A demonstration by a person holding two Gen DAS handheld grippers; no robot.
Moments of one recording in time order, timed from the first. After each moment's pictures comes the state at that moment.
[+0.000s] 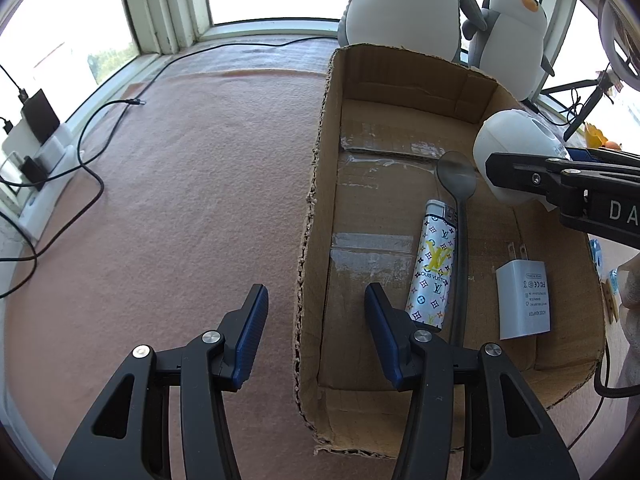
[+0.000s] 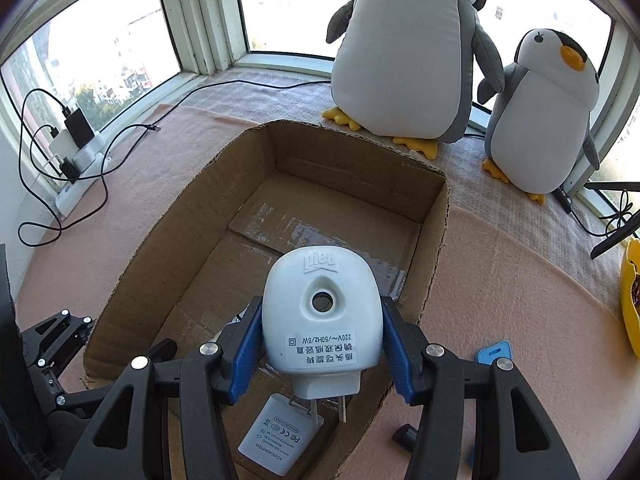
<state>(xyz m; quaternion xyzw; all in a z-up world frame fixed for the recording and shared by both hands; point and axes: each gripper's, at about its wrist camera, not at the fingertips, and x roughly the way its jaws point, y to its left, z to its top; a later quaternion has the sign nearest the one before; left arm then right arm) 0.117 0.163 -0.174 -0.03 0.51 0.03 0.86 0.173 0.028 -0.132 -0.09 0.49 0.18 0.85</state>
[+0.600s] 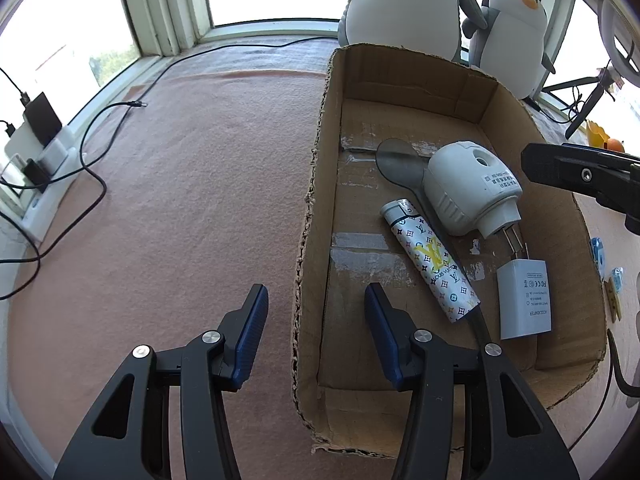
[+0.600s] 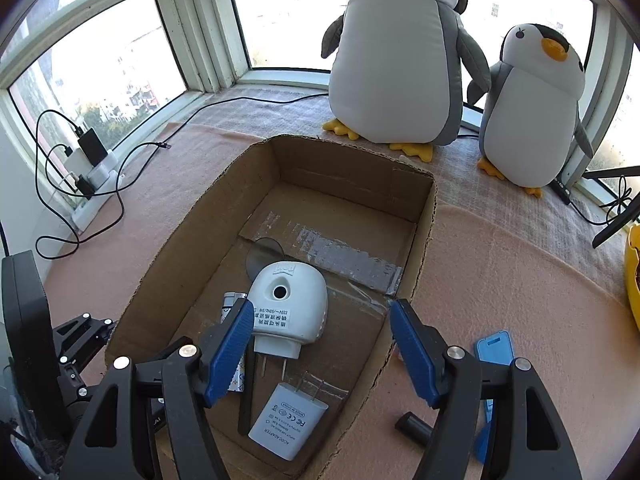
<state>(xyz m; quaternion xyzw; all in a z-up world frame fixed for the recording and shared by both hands) 0.114 0.160 -0.175 -0.03 0.51 0.04 0.86 0.157 0.008 -0.114 -0.05 0.47 0.20 0.86</state>
